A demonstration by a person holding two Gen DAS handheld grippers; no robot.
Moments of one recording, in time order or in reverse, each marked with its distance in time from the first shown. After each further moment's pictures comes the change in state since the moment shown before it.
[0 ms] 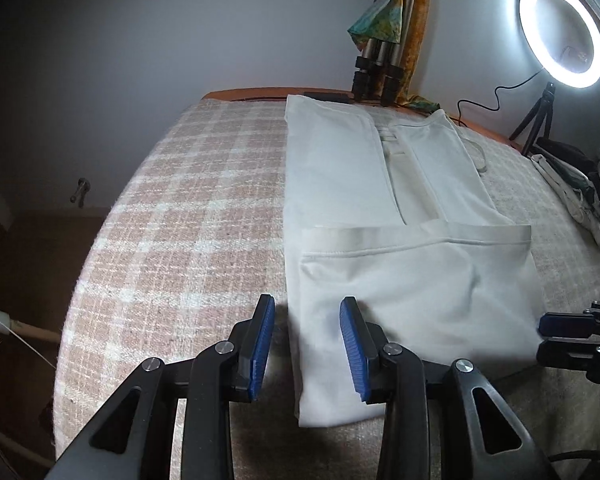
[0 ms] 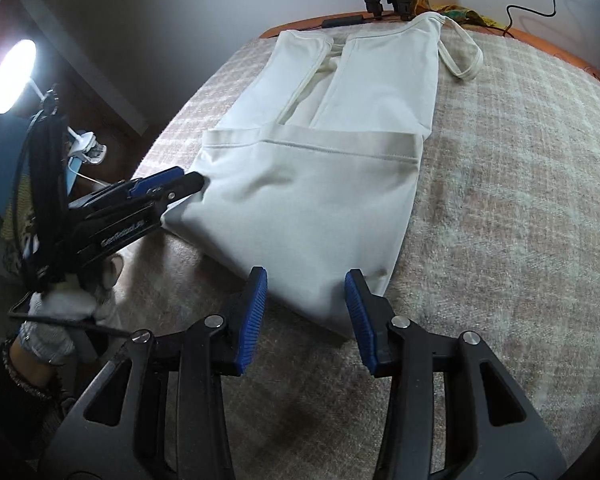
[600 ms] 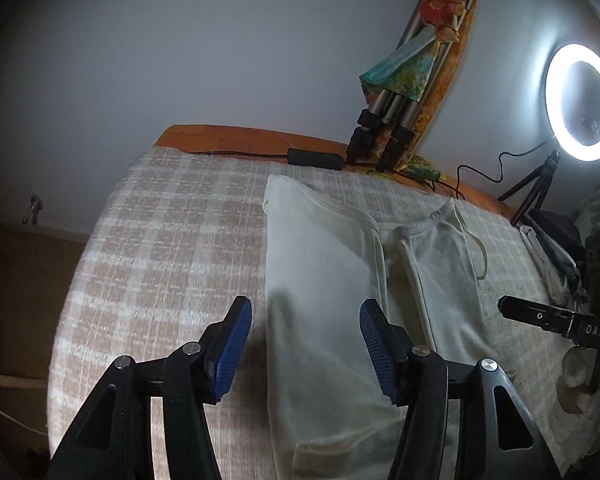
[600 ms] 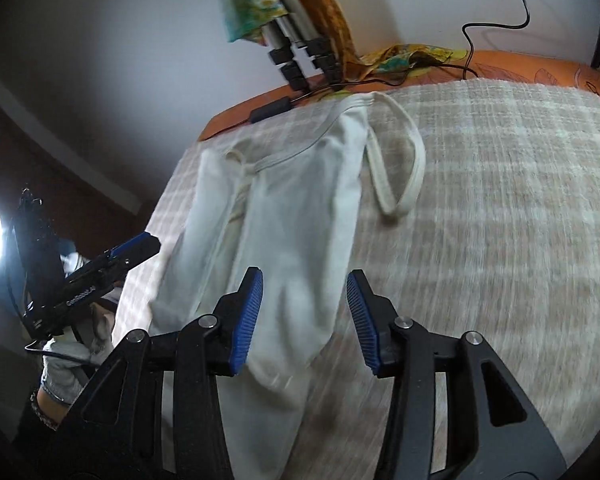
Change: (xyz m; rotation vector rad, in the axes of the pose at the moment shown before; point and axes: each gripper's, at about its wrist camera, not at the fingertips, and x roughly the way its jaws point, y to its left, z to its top) left arm 0.056 0.020 0.117 -0.094 -0.010 -0.188; right arm 0.016 -0.099 0.120 0.202 -0.130 0.041
